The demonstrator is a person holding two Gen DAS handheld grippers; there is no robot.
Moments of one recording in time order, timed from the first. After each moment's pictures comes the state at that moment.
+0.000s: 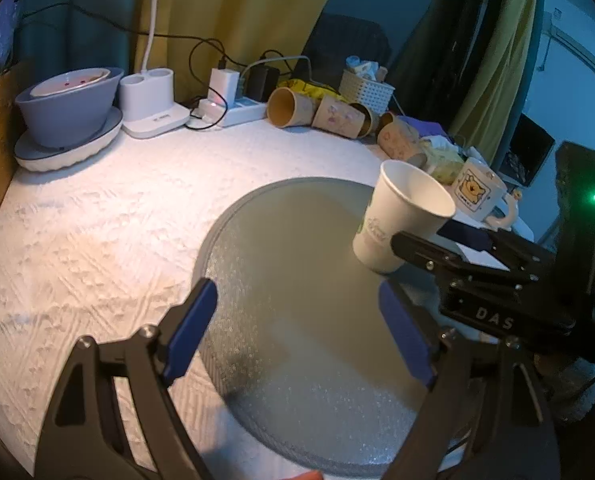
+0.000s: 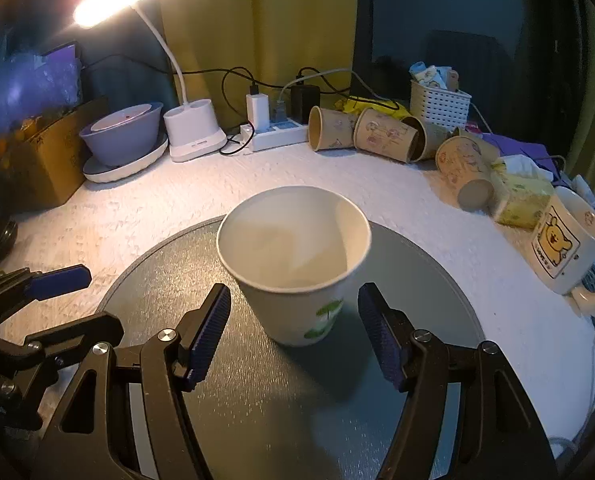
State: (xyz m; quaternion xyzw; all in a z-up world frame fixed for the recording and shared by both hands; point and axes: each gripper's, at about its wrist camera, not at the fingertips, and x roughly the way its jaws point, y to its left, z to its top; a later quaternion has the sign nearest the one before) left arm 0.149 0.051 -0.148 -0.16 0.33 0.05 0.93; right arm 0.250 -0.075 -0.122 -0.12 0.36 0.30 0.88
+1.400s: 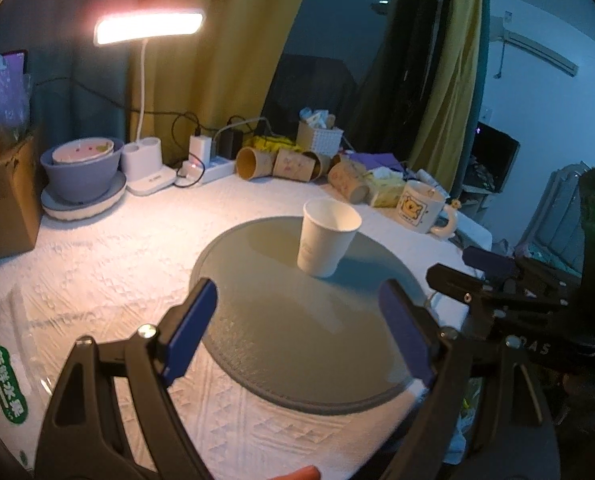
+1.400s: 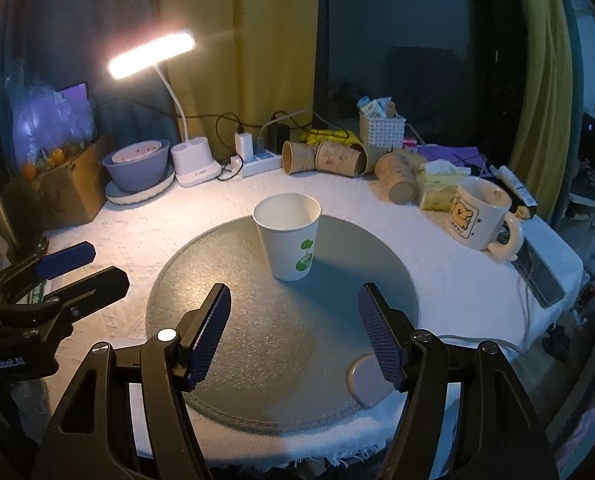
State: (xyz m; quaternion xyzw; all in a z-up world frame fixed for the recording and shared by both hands) left arm 0.059 0.010 -0.084 -0.12 0.25 0.01 0.96; right arm 0.135 -0.135 -0.048 -0.09 0.32 0.24 0.91
